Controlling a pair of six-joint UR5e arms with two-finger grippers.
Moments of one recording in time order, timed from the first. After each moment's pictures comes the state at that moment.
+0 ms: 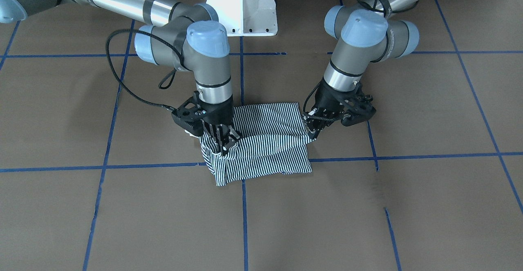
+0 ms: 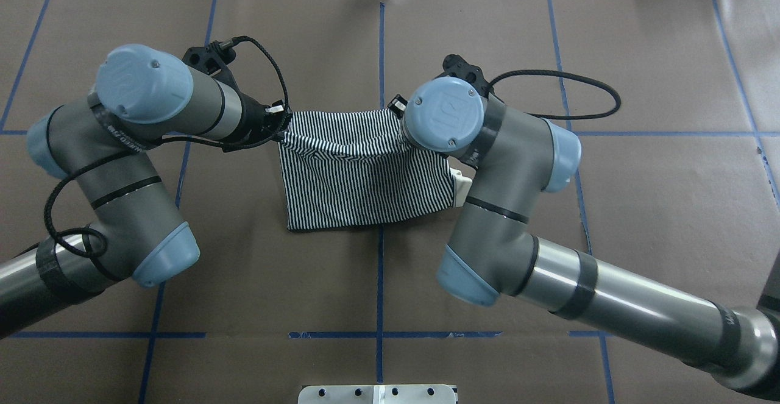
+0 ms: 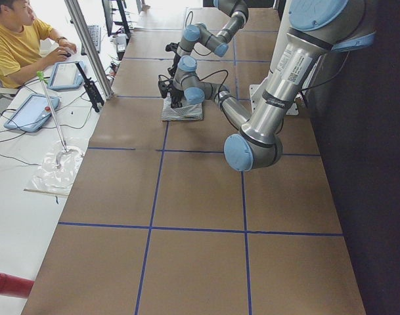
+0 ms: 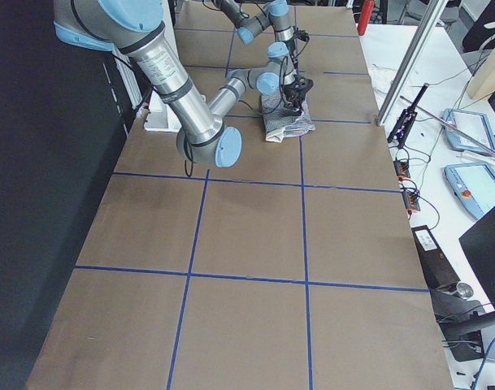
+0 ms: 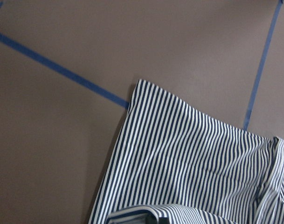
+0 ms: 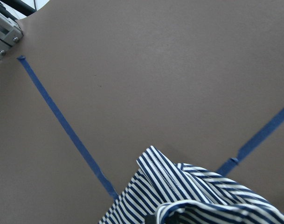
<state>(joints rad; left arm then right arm) -0.72 -2.14 -1.53 -2.07 -1.81 -1.56 0.61 -0.72 1.31 -1.29 1.62 1.91</state>
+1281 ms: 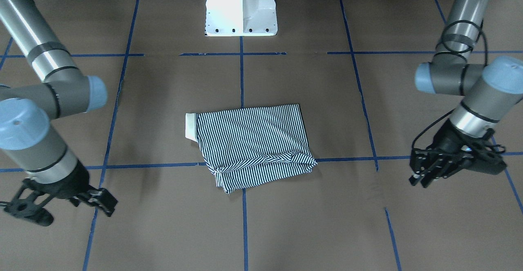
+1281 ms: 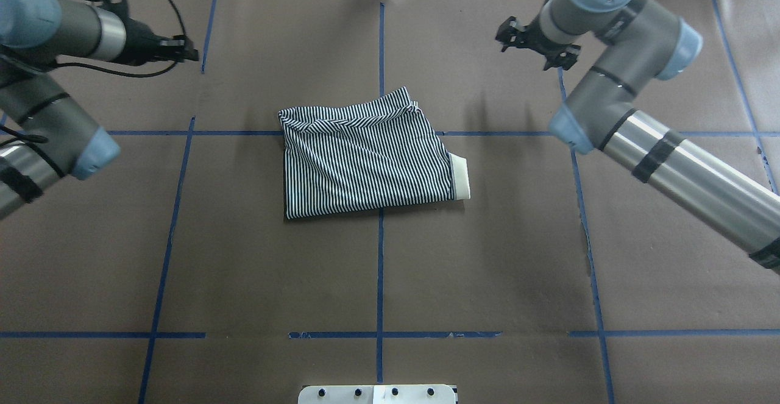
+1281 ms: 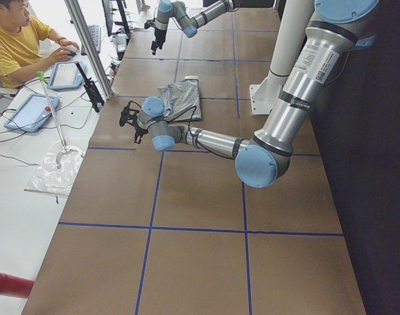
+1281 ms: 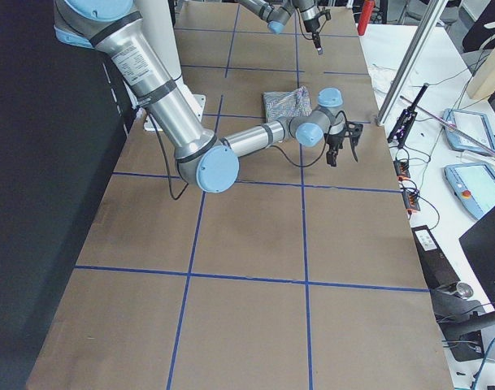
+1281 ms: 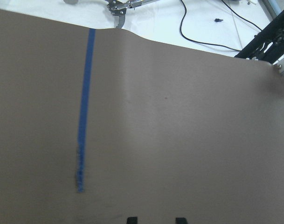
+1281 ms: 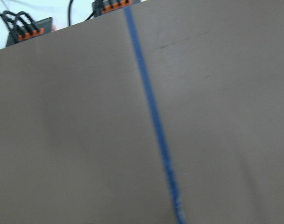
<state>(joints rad) -1.13 -1.96 -1.28 -2.51 -2.11 -0.78 1.06 -1.00 1.23 -1.09 2.06 1.09</state>
